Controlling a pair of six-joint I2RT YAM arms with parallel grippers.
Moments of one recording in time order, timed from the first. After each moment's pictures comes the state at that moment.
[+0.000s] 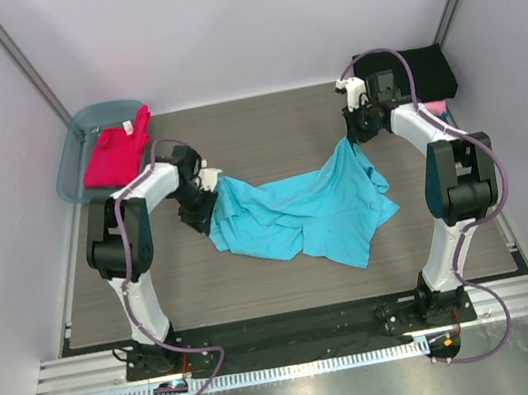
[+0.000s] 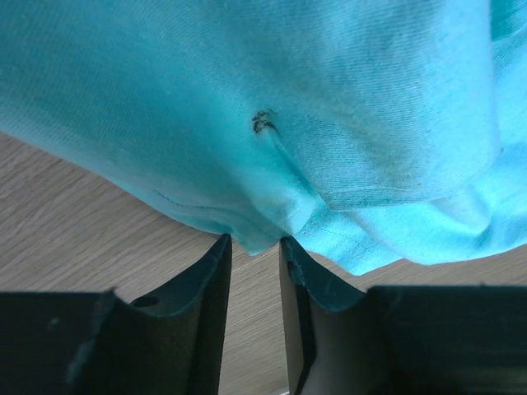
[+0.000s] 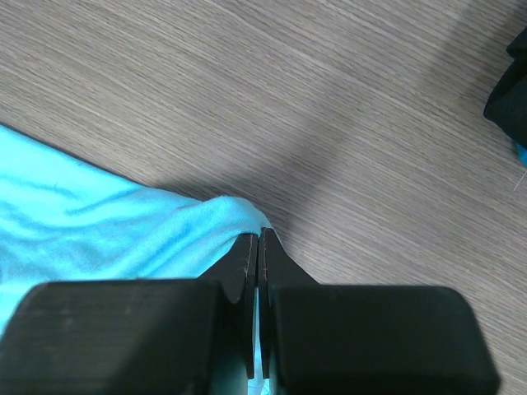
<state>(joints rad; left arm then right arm) -0.27 1.97 1.36 -0.89 0.23 0.25 0.04 1.90 1.44 -0.42 -0.33 -0.31</state>
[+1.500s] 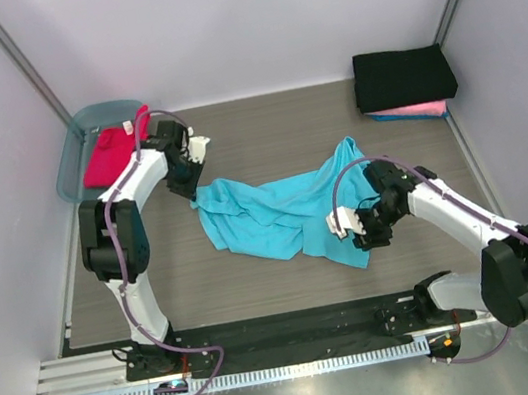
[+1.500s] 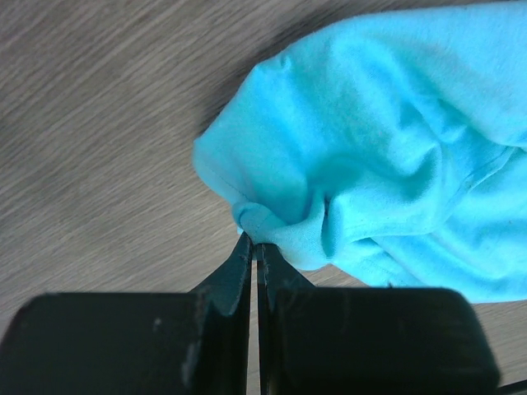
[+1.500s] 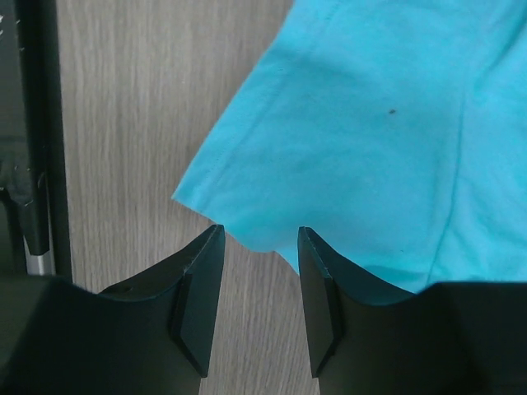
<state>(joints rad) -0.22 1.95 1.54 -0.83 0.14 0.29 0.29 1.23 0.78 -0.93 -0.54 -1.37</state>
